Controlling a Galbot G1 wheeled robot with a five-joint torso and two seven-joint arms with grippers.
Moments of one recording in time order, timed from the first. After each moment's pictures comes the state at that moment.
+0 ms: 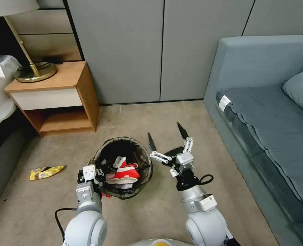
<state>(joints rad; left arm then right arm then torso) 1.62 -1.45 -0.46 -2.13 -0.18 0.35 -0.42 -1.48 1.40 0.19 1.99 -0.06 0.47 0.02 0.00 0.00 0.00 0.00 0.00</state>
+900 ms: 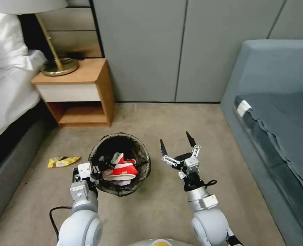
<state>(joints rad) 1.63 -1.43 -0.48 -2.18 -0.20 0.36 -0.43 -1.45 1.40 0.19 1.90 -0.02 0.48 0.03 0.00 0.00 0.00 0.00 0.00</state>
